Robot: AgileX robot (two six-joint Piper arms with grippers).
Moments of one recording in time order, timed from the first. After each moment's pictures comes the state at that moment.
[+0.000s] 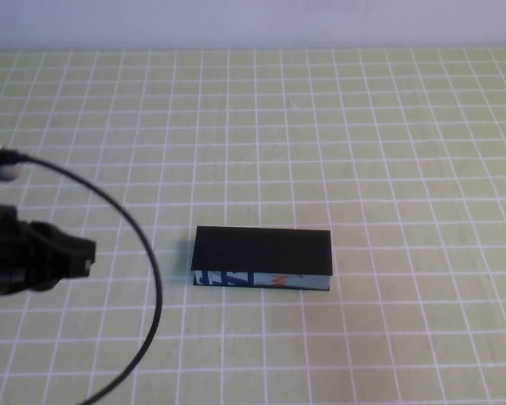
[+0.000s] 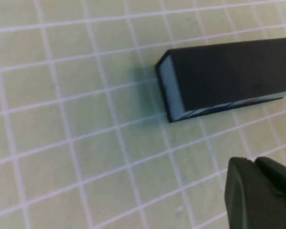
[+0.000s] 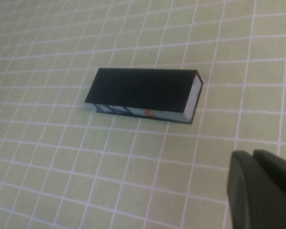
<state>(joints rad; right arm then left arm) -0.02 0.68 -0.64 0.79 0.87 -0.39 -0.12 1.03 -0.73 -0.64 0.74 0.50</state>
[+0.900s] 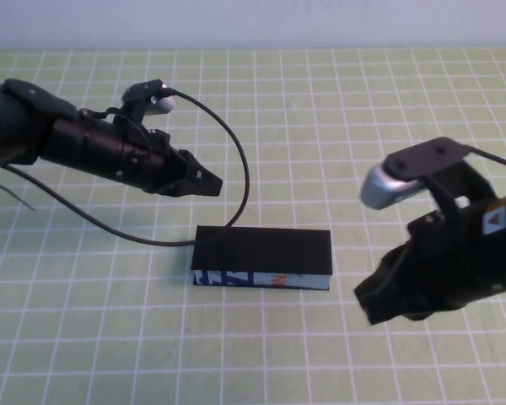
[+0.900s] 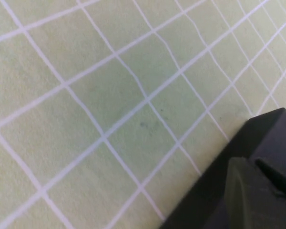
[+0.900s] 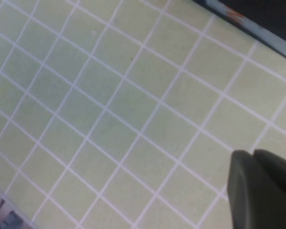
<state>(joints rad) 0.57 1.28 -1.00 0.41 0.87 -0.17 -0.18 1.97 -1.39 -1.09 0.95 1.06</state>
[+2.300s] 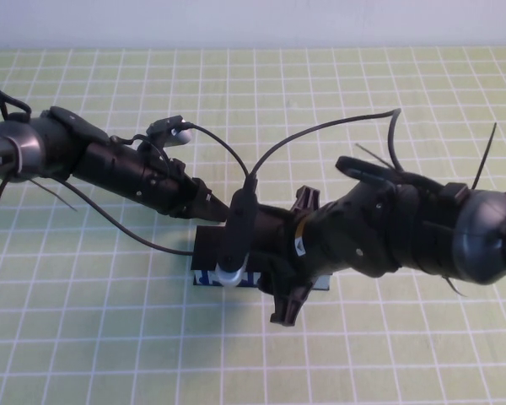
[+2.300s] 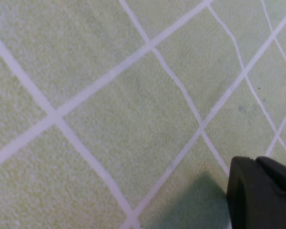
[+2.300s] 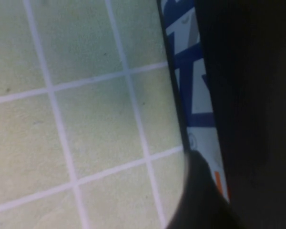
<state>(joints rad) 0.79 1.82 -1.22 -0.10 0.44 -0.53 -0.18 2.24 -1.56 -1.06 1.00 1.05</state>
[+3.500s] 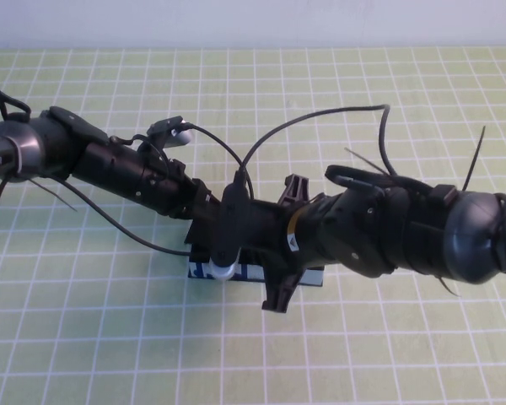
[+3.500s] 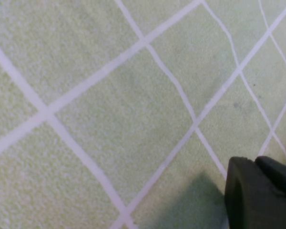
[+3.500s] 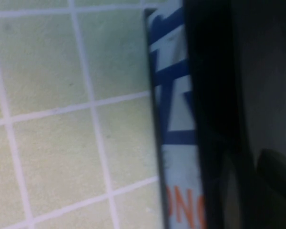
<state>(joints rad) 0.79 1.85 -1.23 -0.19 0.33 -0.50 -0.18 2.24 -1.56 -1.05 1.02 1.06</state>
